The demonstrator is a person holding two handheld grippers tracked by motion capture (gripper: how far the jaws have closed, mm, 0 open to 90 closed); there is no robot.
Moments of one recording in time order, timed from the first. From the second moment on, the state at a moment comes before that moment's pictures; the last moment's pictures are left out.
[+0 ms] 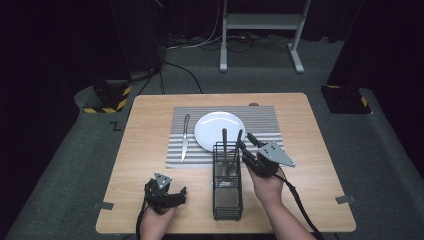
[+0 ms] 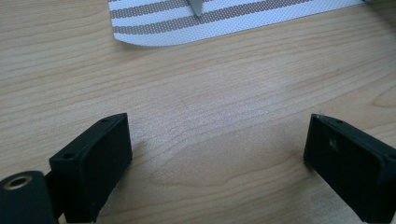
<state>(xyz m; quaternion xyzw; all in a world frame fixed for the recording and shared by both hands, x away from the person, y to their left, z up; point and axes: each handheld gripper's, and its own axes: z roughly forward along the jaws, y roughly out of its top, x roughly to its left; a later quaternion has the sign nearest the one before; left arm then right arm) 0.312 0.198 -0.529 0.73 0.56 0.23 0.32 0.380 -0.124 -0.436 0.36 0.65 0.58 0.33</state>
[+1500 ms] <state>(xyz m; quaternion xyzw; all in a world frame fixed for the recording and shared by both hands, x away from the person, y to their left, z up) 0.312 0.197 -0.529 0.73 0.56 0.23 0.32 0.375 -0.110 -0.429 0.35 0.66 0.61 0.27</state>
